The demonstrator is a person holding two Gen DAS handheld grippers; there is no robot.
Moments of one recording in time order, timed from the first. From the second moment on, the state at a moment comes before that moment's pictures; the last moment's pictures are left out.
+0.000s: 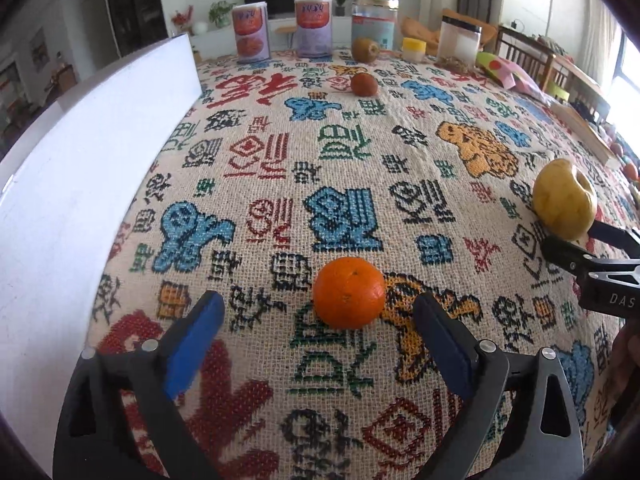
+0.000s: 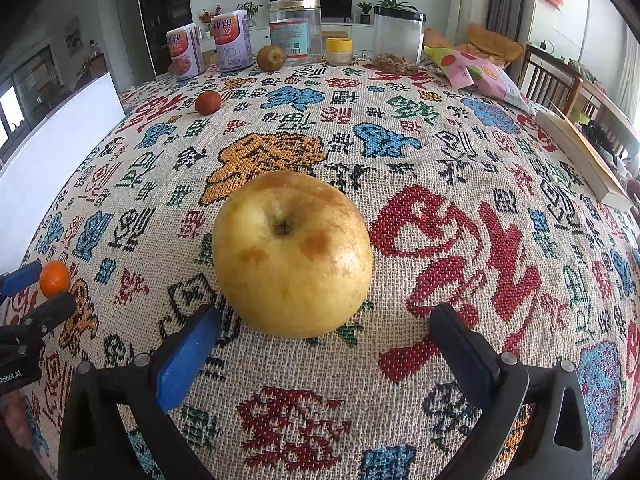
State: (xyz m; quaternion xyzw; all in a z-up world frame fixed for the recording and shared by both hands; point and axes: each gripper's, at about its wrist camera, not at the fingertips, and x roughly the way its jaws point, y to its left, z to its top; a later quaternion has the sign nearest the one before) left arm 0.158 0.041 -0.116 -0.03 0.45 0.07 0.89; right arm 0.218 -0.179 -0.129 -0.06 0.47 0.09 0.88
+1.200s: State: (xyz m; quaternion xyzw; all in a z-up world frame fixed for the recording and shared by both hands) left arm 0.158 0.045 -0.118 -0.03 0.45 0.08 0.89; right arm 0.218 -0.180 -0.129 -0.06 0.47 0.09 0.88
